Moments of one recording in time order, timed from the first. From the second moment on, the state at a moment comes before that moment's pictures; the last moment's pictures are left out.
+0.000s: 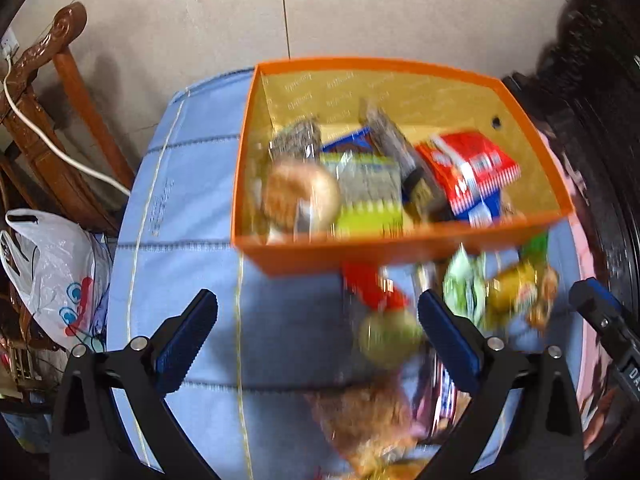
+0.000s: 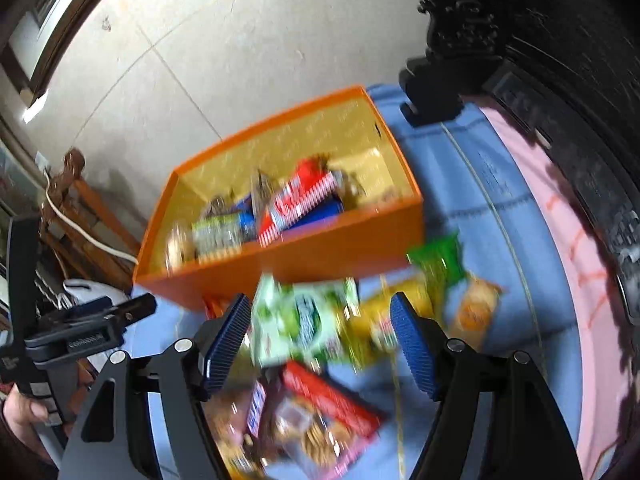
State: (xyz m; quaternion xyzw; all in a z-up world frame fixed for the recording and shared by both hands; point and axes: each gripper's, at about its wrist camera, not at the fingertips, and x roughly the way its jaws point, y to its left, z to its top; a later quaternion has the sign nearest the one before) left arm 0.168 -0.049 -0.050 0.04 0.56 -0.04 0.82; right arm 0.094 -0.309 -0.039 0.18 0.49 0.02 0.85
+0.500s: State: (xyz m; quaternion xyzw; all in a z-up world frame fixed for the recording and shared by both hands) left arm 0.070 -0.022 -0.131 0.00 0.66 -0.03 0.75; right arm -0.011 -0.282 -0.099 0.17 0.57 0.03 0.80
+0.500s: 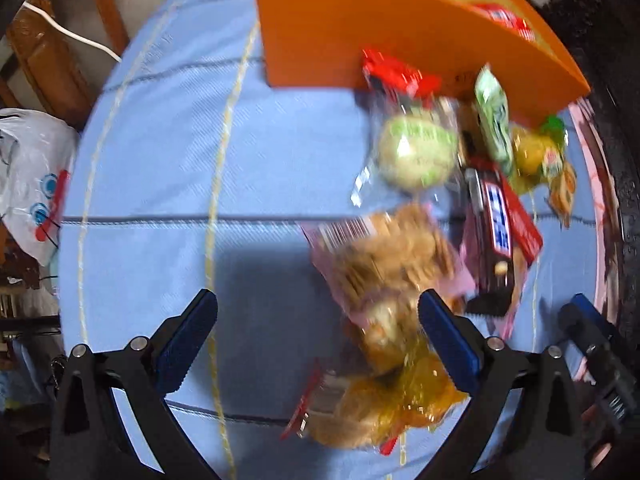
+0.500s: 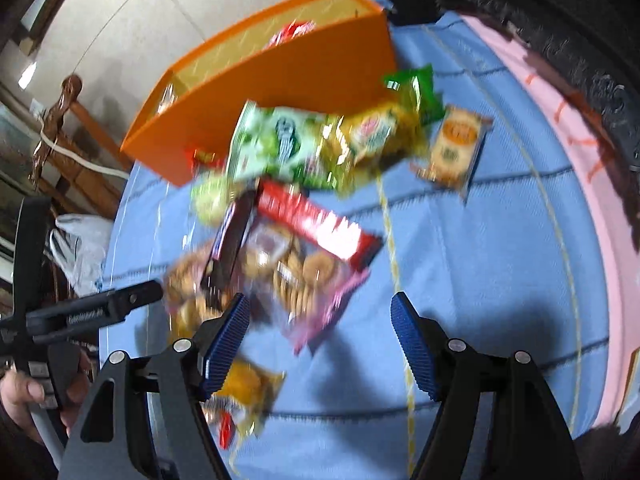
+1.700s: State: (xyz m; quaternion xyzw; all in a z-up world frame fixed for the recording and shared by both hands) left arm 0.112 -0.044 -0.178 -0.06 0.70 -0.03 0.71; right arm -0.022 -0.277 -0.109 0.14 0.59 0.02 0.79
